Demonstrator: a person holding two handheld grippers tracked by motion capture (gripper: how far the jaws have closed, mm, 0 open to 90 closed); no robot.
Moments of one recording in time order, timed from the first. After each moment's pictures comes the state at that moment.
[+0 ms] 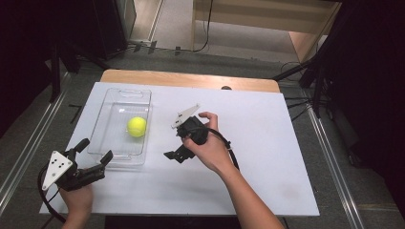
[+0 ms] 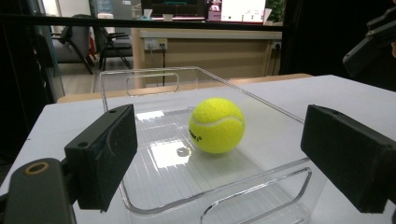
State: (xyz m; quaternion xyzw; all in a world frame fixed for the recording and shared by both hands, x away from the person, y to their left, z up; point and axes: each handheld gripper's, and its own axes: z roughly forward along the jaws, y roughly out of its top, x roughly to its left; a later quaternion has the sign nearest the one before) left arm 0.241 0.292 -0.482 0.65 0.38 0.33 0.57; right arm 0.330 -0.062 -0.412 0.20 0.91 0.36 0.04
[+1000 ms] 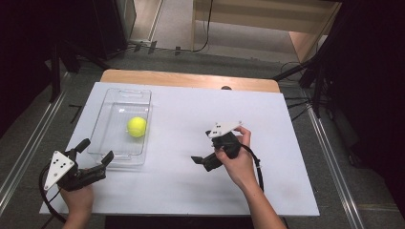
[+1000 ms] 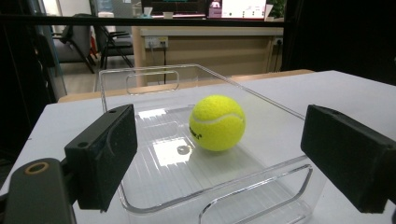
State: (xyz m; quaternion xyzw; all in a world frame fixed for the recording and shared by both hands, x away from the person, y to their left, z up) left arm 0.240 0.290 -0.482 0.65 0.38 0.33 0.57; right arm 0.297 -0.144 -0.438 0.27 0.86 0.42 0.09
